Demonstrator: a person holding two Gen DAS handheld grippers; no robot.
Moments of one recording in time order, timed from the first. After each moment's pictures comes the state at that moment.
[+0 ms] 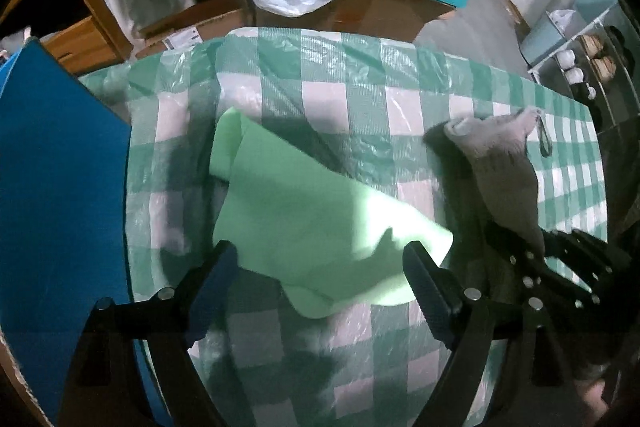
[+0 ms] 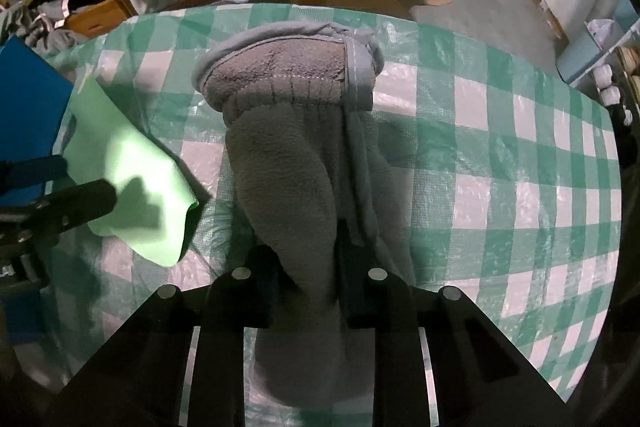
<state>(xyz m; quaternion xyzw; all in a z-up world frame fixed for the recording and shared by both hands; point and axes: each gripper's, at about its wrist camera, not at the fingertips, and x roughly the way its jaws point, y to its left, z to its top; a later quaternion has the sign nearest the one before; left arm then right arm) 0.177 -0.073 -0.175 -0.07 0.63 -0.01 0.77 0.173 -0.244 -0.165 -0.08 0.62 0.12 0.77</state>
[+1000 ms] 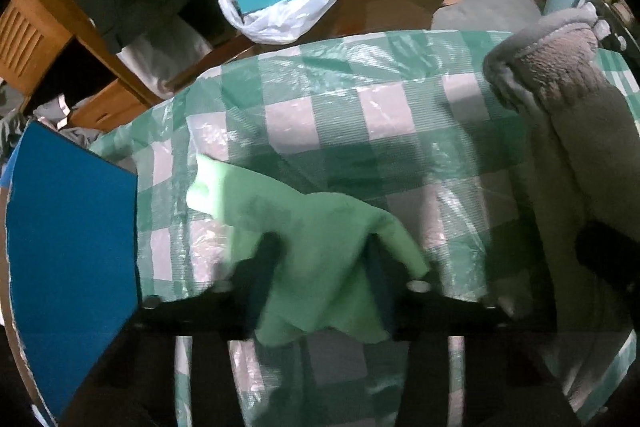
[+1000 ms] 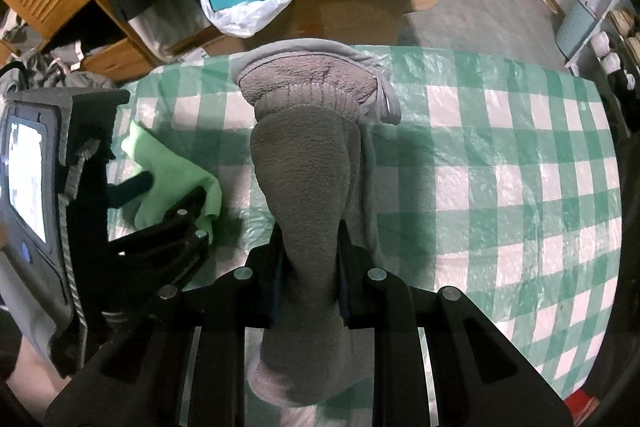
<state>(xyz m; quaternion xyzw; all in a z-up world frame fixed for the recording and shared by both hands) 0.177 -0.127 -0.187 0.07 0.59 0.04 0.80 0.161 -0.263 -0.118 0.00 0.61 0.13 0.78</state>
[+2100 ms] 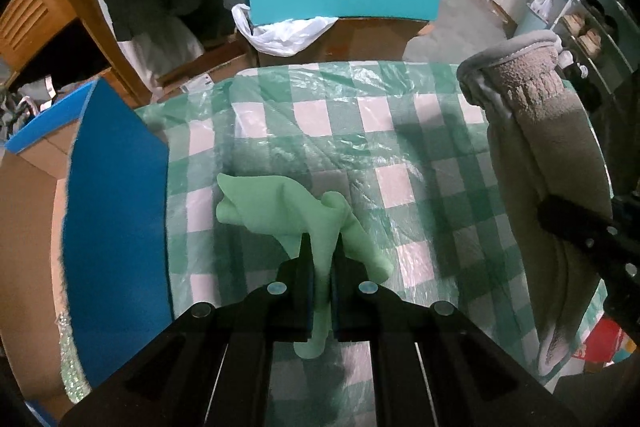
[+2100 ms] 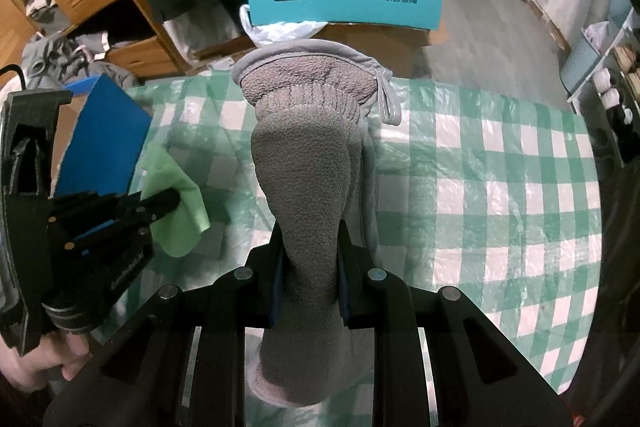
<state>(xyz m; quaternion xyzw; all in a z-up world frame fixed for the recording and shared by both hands) 0.128 -0.090 -0.128 -0.01 0.57 -0.02 0.82 0.132 -0.247 -0.075 -0.03 0.57 0.16 0.80</state>
